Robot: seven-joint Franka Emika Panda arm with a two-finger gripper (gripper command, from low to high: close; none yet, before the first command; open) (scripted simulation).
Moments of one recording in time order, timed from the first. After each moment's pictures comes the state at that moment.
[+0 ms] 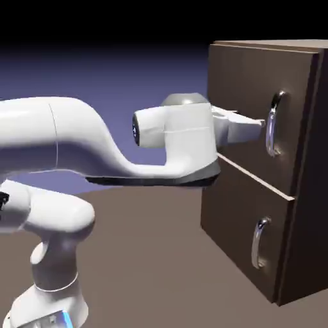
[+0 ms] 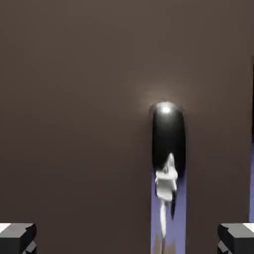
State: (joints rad) arm 0.82 -0.99 -1.01 -2.33 -2.79 3.02 2.79
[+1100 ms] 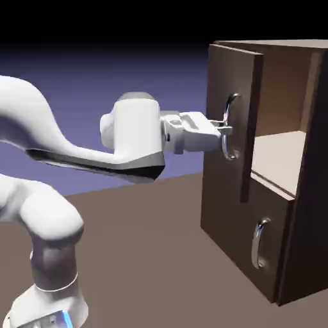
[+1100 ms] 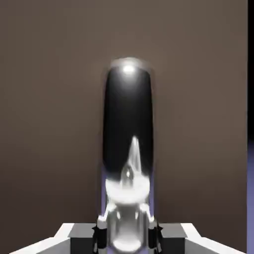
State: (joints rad) arm 0.19 -0.99 -0.45 -2.71 -2.42 2.76 2.86
